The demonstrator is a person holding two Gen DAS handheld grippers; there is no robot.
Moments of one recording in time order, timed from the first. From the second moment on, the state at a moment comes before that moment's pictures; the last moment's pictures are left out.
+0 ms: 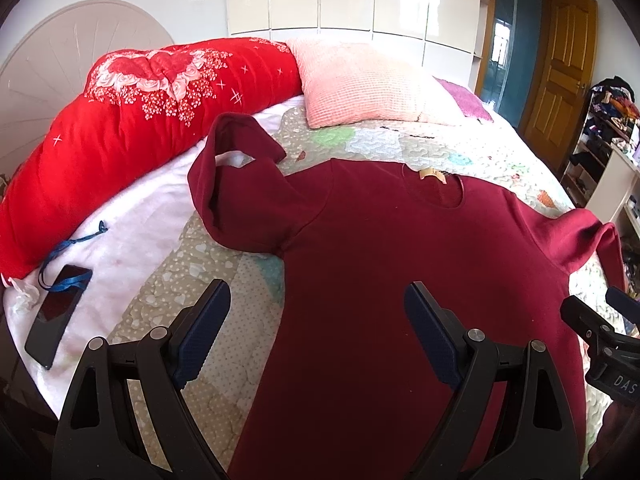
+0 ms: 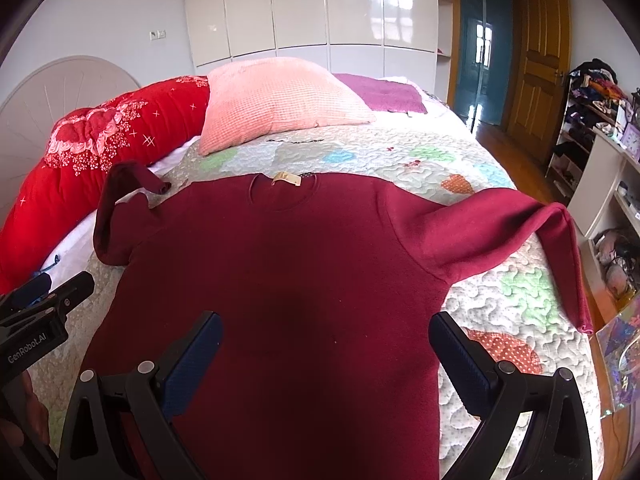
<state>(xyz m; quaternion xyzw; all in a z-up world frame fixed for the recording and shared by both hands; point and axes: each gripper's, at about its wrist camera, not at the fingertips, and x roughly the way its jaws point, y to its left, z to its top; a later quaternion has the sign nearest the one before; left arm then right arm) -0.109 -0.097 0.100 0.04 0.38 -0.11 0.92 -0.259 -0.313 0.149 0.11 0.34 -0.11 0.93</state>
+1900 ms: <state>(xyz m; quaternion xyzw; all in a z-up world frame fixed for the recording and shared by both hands) 0.110 -0.012 0.047 0.00 0.44 0.01 0.90 -0.143 -0.261 0.105 0.10 0.41 -0.02 0.91</state>
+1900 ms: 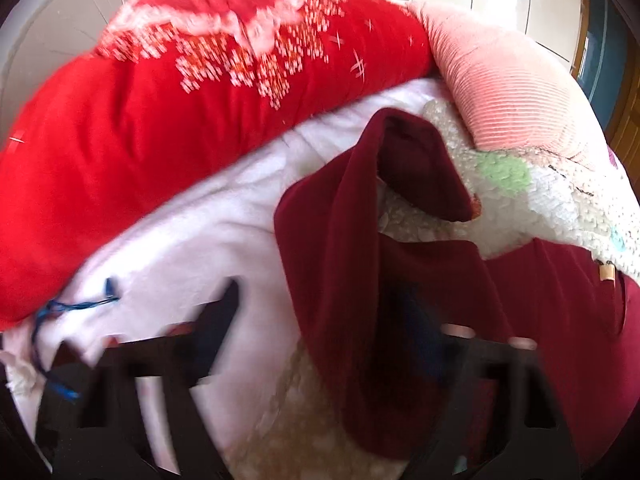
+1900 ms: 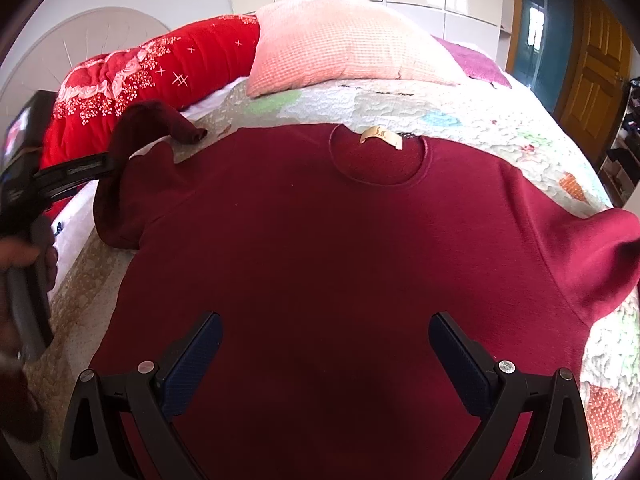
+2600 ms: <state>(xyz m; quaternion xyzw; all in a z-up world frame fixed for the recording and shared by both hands) 0.017 0.050 0.022 -0.11 0.42 -0.07 0.90 0.000 -0.192 0.163 0.24 0.35 0.17 0.89</state>
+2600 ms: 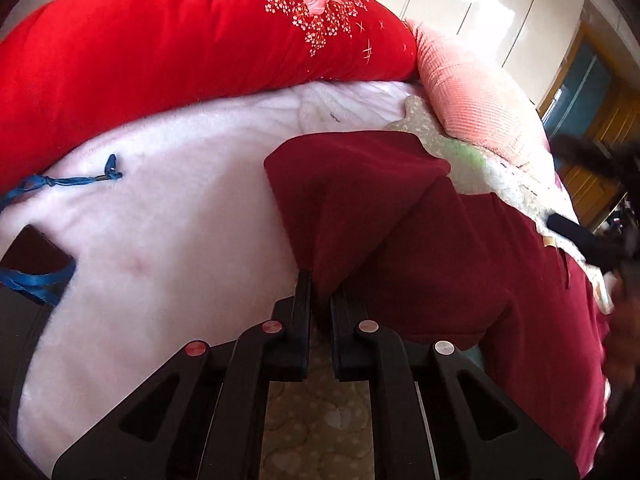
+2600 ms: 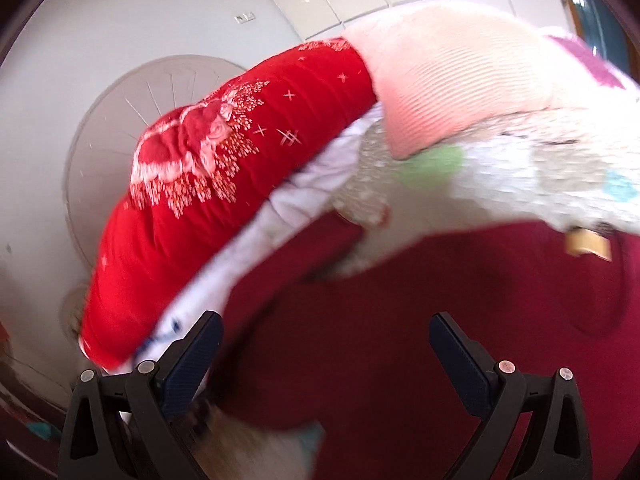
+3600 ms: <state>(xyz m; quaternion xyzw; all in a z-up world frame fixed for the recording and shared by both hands) -0.044 -0.064 0.087 -0.01 0.34 -0.30 0.89 -0.103 -0.333 0.225 0.18 0.23 0.09 0.95</state>
